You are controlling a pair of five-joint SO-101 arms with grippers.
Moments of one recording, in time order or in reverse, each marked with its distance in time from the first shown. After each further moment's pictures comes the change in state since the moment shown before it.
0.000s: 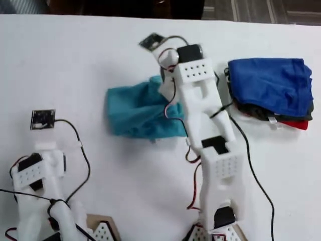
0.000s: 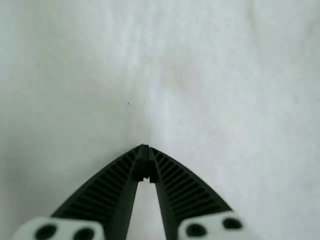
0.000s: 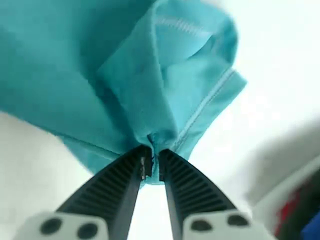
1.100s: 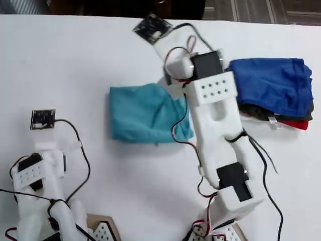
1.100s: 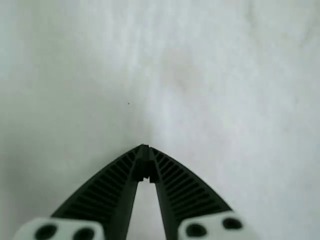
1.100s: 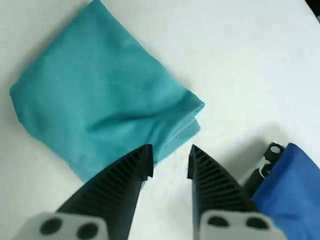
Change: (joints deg) left arm 0.0 0.0 0.0 0.0 0.0; right arm -3.5 -24.7 10.9 -9.3 1.8
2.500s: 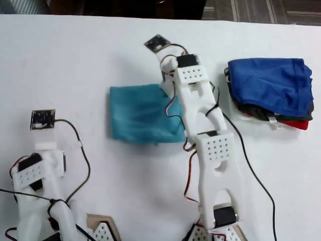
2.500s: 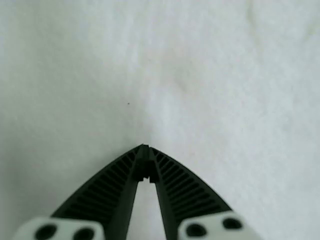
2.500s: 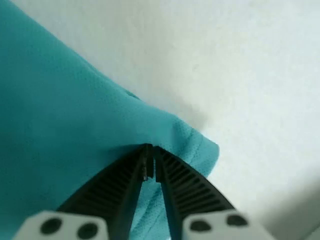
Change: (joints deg) left arm 0.0 0.0 0.0 0.0 0.0; right arm 6.9 44.9 -22.3 -10.5 -3.1
